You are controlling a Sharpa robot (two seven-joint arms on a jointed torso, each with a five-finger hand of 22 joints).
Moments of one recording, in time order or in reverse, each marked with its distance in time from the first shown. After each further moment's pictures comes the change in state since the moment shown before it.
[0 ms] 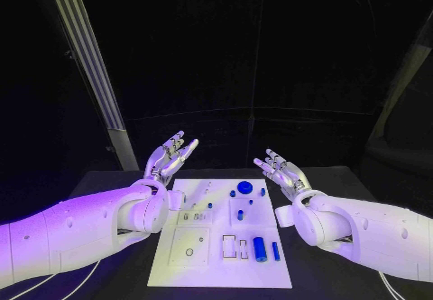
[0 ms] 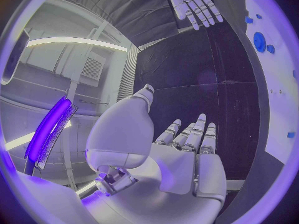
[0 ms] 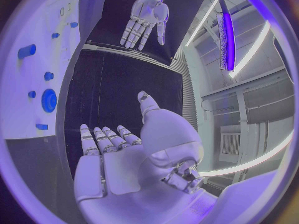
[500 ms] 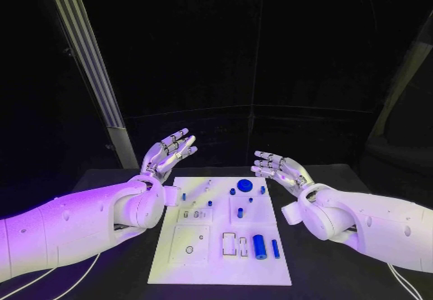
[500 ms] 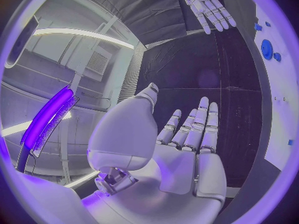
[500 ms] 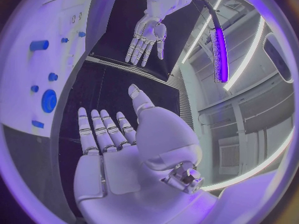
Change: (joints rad) left arm 0.013 -0.011 -0.015 -0.029 0.054 0.118 0.037; left_hand 0.064 0.019 -0.001 -0.020 0.005 0.222 0.010 0.053 0.029 0.305 0.024 0.088 0.042 0.321 0.007 0.153 0.052 0.001 0.329 0.016 0.180 0.083; right arm 0.020 -0.014 -0.010 -0.058 -0.162 0.124 -0.029; right_hand 0.164 -0.025 0.034 -0.131 -0.050 0.317 0.020 0.097 0.050 0.389 0.011 0.125 0.052 0.380 0.002 0.118 0.048 0.047 0.286 0.011 0.176 0.076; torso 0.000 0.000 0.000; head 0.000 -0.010
